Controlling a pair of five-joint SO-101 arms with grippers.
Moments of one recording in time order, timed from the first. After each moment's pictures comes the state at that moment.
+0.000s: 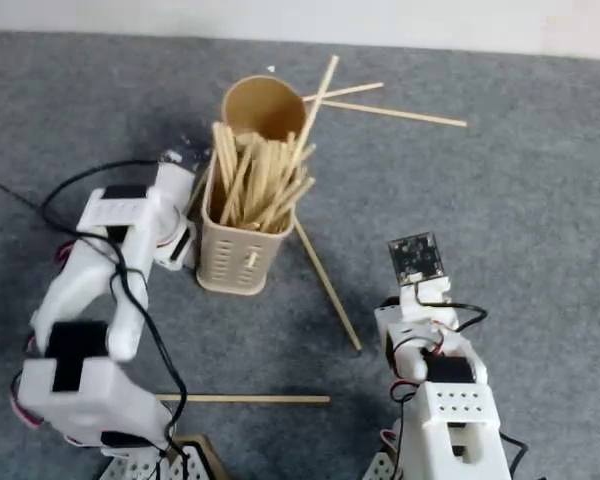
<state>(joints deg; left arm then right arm) -8.5 8.5 25.9 55.3 -22.8 -7.7 -60.1 88.0 29.1 17.1</state>
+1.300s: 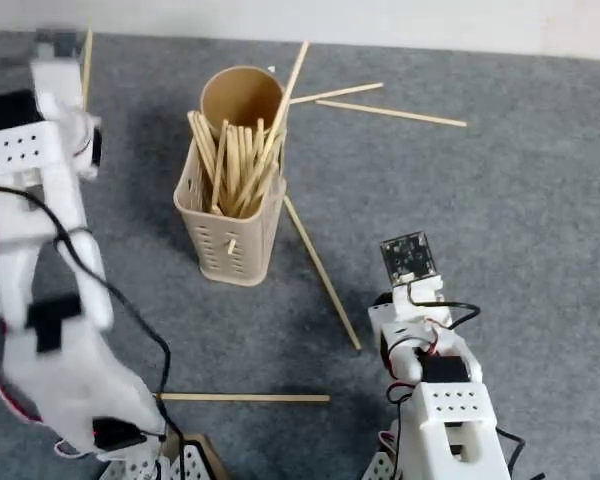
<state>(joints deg) -19.7 11.4 -29.1 88.9 -10.9 -10.0 -60.1 88.1 27.2 17.1</state>
